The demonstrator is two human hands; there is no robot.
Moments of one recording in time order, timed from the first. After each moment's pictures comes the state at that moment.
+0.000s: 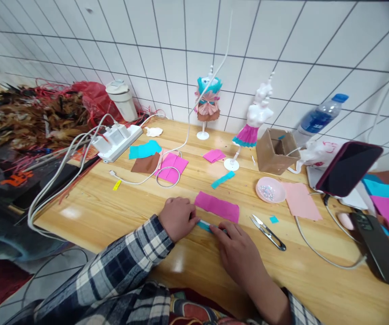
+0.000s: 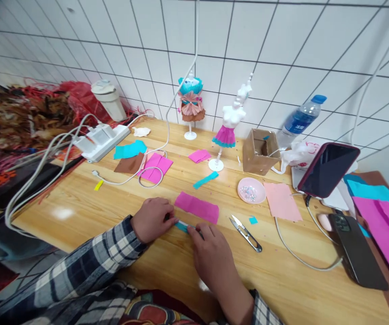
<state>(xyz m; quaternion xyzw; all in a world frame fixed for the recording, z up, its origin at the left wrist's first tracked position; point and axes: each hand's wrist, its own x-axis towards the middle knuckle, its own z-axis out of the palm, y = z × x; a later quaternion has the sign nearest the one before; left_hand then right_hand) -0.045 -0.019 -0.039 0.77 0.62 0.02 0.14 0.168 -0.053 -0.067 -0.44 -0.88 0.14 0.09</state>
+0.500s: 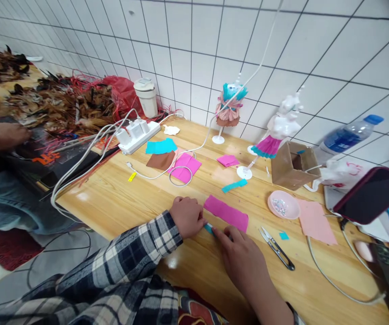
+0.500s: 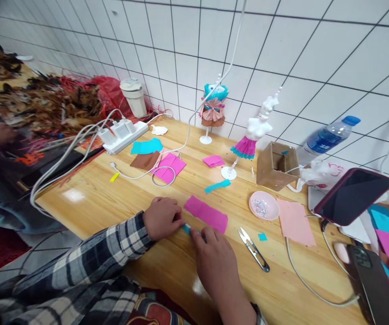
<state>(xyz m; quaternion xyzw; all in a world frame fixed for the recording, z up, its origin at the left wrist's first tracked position) -0.044 -0.018 -0.030 0.73 0.66 0.00 0.18 0.160 -0.045 -0.056 -0.43 -0.90 0.11 0.00</state>
